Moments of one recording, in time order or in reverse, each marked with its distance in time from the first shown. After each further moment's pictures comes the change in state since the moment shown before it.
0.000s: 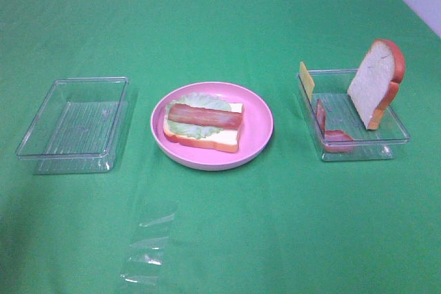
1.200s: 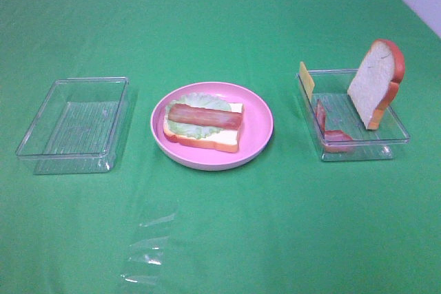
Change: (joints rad) left arm 0.000 -0.984 0.407 -0.010 -0.034 -0.015; right arm 0.000 0.000 0.000 -0.008 0.000 0.000
